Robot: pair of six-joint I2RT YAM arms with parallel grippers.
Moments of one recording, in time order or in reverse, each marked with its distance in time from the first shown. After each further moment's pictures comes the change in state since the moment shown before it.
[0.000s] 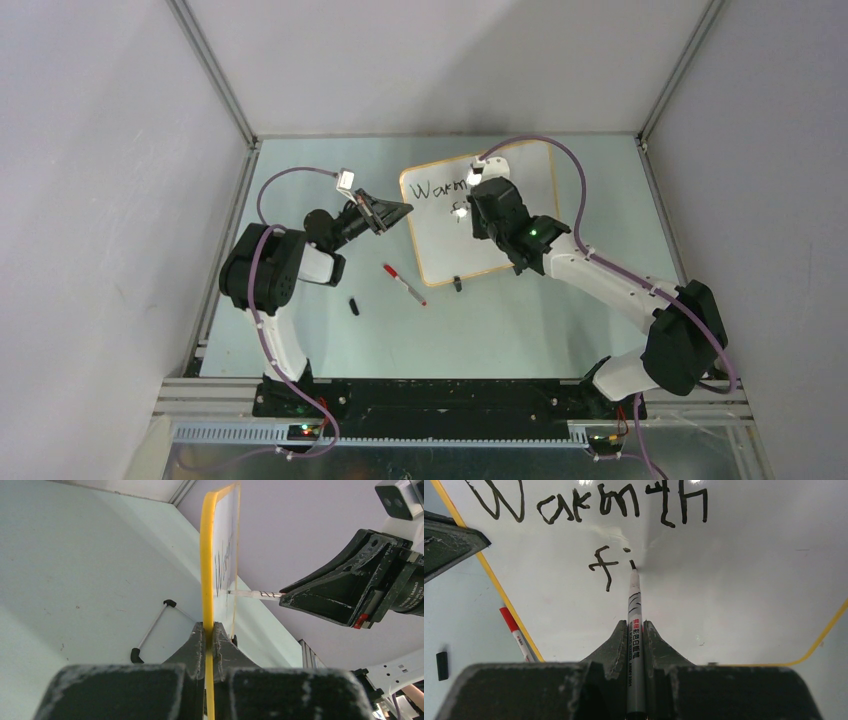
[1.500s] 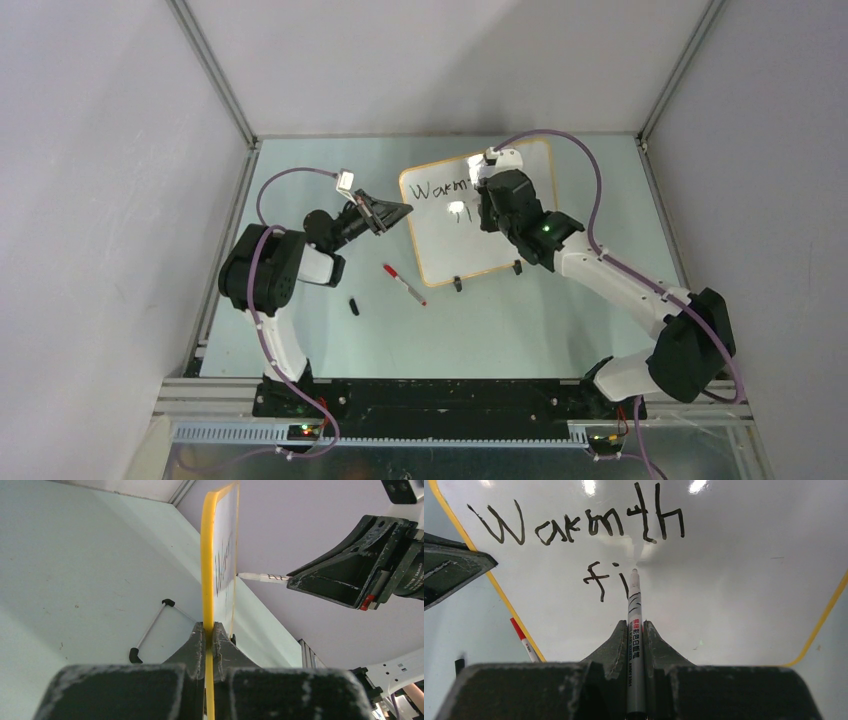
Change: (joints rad) left arm -0.002 -0.007 -0.008 0.000 -0.001 0.000; right arm -0.048 -0.053 0.002 -0.003 -0.049 0.013
